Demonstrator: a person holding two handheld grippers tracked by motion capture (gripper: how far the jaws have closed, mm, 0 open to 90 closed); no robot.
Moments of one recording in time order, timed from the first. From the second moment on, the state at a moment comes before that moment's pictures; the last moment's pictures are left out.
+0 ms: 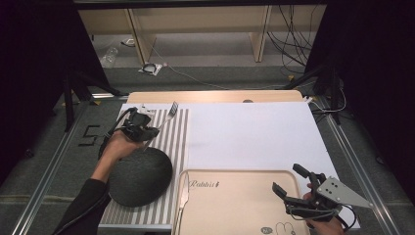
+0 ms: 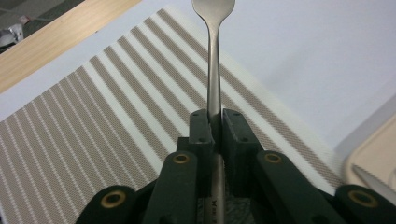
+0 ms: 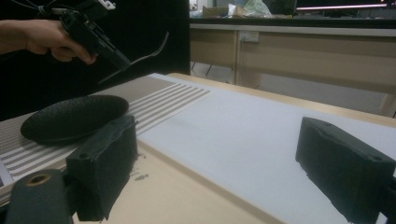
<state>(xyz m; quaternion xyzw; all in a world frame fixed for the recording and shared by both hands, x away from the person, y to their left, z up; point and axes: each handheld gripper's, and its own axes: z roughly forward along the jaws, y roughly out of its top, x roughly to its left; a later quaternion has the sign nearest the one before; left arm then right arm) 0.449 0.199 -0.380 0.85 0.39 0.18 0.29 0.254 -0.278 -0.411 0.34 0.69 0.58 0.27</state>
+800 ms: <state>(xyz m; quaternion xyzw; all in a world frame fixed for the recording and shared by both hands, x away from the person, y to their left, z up) 0.405 0.171 -0.389 0.86 0.37 0.15 0.32 0.254 -0.277 -0.411 0.34 0.69 0.58 0.27</state>
